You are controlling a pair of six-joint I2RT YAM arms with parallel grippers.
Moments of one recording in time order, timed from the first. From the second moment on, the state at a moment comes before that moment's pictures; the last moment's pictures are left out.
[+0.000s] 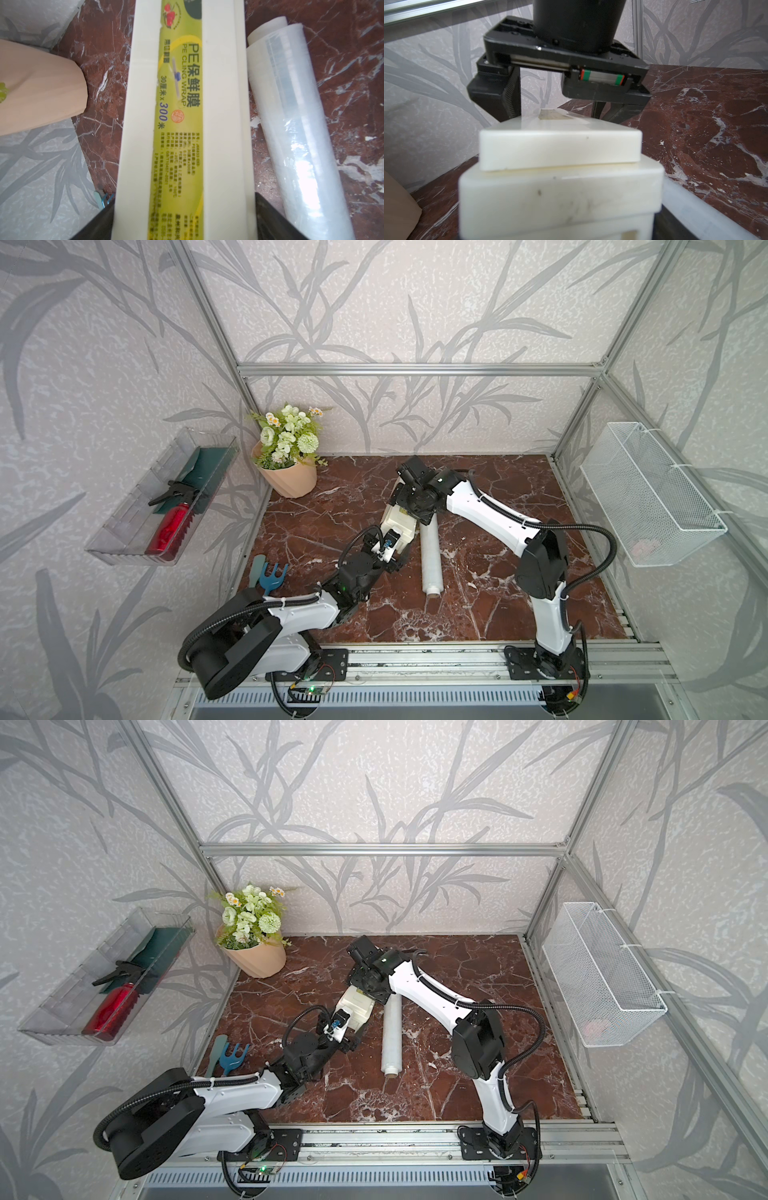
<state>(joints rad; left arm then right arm) -0.77 1.27 0.28 0.89 -0.27 0.25 0.77 2.06 1.96 -0.91 0.00 1.17</state>
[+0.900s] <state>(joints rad) -0.78 1.22 0.28 0.86 -0.31 0.26 0.67 2.02 2.00 -0.98 -0.19 1.06</state>
